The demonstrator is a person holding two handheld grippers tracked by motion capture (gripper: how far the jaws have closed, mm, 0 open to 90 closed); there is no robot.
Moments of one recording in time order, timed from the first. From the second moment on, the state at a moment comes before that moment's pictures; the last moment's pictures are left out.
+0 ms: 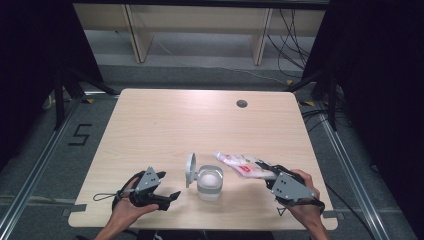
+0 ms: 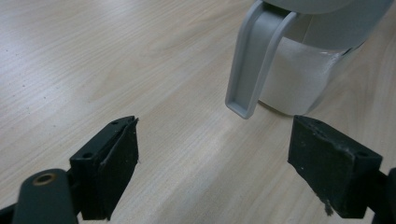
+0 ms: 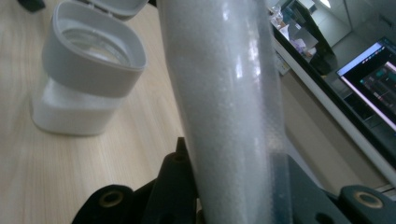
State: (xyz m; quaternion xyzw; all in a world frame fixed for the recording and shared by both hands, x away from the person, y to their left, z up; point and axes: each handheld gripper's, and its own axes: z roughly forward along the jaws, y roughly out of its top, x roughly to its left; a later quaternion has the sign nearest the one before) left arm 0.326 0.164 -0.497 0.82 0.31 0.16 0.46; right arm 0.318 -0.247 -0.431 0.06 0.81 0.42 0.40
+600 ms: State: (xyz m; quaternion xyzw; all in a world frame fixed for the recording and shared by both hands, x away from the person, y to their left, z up) left arm 0.326 0.164 -0.497 0.82 0.31 0.16 0.46; right arm 0.361 -0.269 -0.469 0.19 0.75 0.58 0.28
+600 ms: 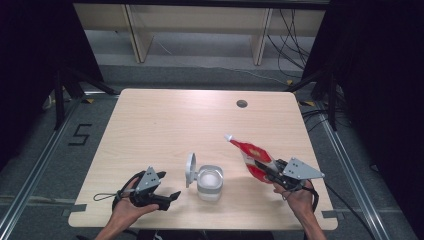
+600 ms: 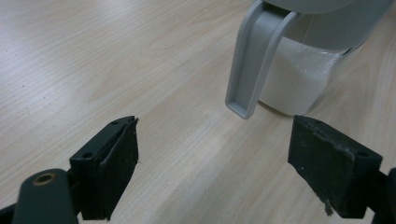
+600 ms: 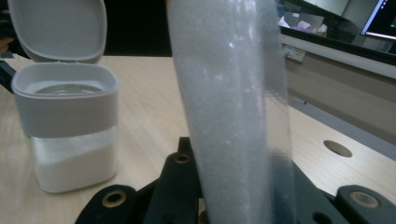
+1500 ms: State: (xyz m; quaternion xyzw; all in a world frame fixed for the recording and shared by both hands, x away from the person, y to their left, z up) left arm 0.325 0.164 -0.496 0.82 0.31 0.16 0.46; right arm 0.373 -0.280 -0.489 0.25 0.75 0.55 0.28
